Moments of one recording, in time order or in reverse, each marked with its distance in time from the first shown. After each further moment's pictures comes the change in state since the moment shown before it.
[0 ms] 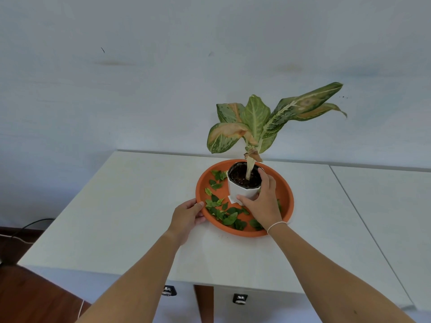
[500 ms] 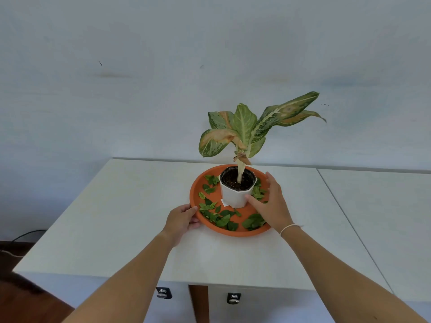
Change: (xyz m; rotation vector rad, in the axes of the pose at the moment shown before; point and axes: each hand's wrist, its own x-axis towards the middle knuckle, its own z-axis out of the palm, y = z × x) left_hand -0.005 0.003 -0.001 0.151 0.008 -0.030; right_hand -0.009 0.011 -0.045 0.004 -0.011 0.054
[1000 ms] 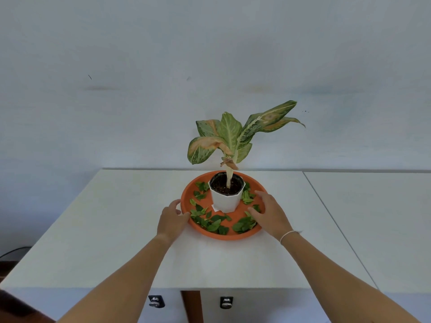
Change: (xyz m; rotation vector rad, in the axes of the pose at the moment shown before) left_hand -0.005 0.015 0.010 0.565 0.207 0.226; right_hand -0.014 0.009 -0.023 -0.236 -0.091 0.030
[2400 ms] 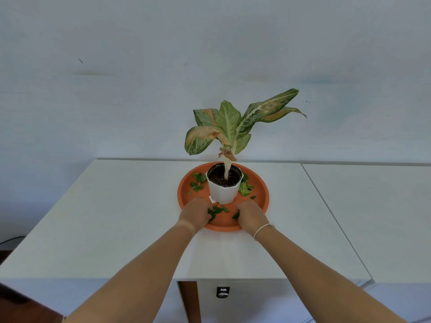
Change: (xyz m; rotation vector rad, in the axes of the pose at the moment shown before) left_hand 0.001 0.023 0.044 0.667 -0.337 0.358; right_hand 0.000 -0.023 0.038 -0.346 -0.254 0.022
